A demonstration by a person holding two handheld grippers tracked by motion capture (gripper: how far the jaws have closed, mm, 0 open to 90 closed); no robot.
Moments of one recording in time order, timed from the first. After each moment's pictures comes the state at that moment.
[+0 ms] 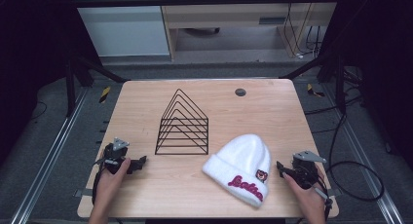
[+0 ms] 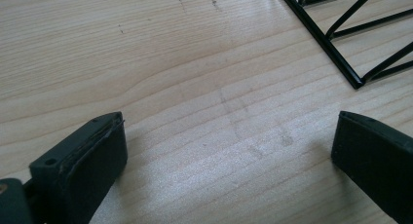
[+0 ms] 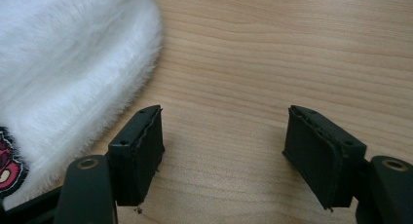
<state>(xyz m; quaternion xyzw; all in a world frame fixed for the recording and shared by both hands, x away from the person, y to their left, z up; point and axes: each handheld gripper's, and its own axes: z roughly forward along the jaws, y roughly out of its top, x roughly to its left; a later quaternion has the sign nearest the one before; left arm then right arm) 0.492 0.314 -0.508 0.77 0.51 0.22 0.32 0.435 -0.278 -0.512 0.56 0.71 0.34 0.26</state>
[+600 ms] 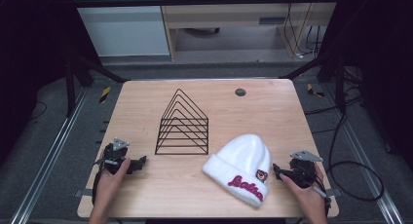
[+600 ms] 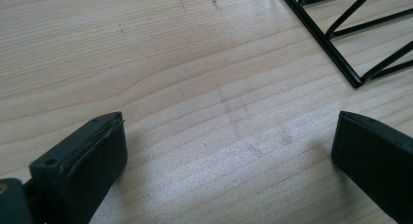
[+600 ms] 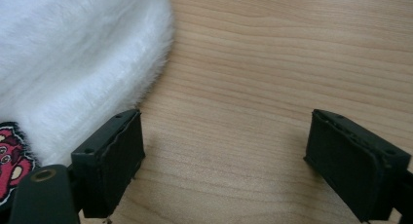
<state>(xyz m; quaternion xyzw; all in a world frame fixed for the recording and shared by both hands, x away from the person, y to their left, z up) 0.491 0.314 -0.508 0.77 0.51 0.22 0.32 0.437 -0.272 -0.512 0.55 0.73 0.33 0.24</state>
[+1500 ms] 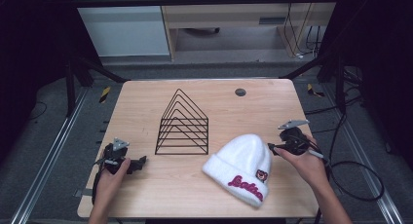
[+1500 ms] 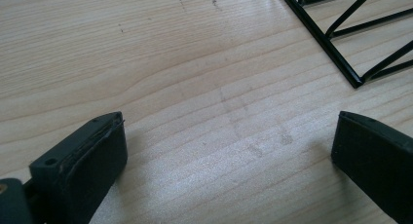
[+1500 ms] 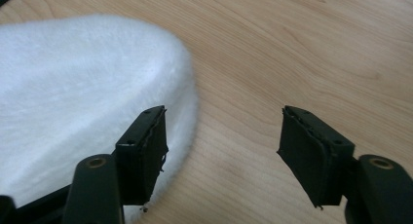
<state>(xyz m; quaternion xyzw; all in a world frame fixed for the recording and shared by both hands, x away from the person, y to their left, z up) 0.491 0.315 -0.508 0.77 0.51 0.22 0.32 0.506 -0.249 -0.439 0.47 0.82 0.27 0.20</state>
